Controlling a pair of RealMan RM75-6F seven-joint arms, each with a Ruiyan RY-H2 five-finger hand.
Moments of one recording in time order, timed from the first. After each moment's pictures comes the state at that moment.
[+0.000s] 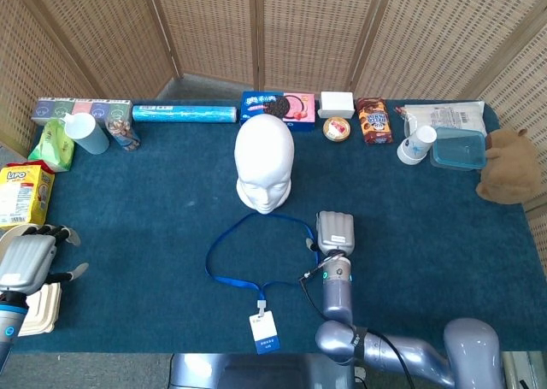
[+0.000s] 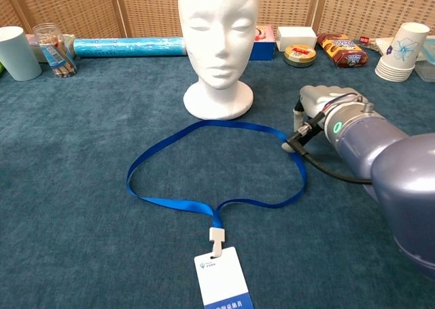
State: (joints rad) left arm -0.22 -1.06 -0.05 -1.74 1.37 1.29 0.17; right arm 0.80 -1.96 0.41 -1.44 -0.49 1.37 -1.03
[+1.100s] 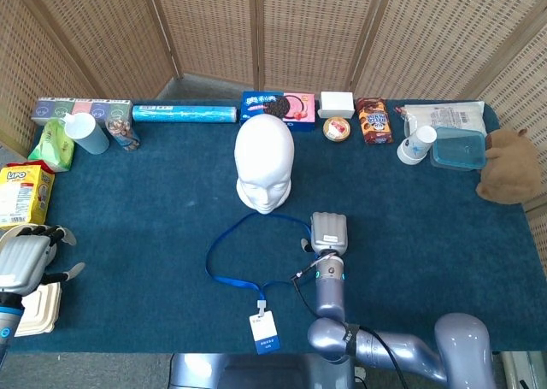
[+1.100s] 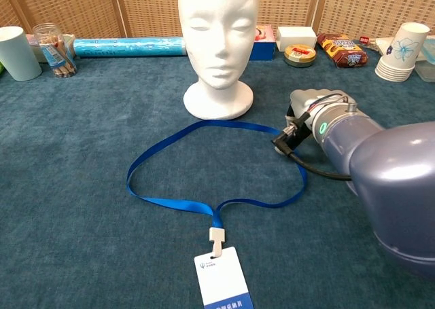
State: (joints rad) left arm -0.21 -1.06 -0.05 -1.73 1.37 1.31 0.14; right arm 0.86 -1.98 0.43 -1.43 -0.42 1.38 -1.08
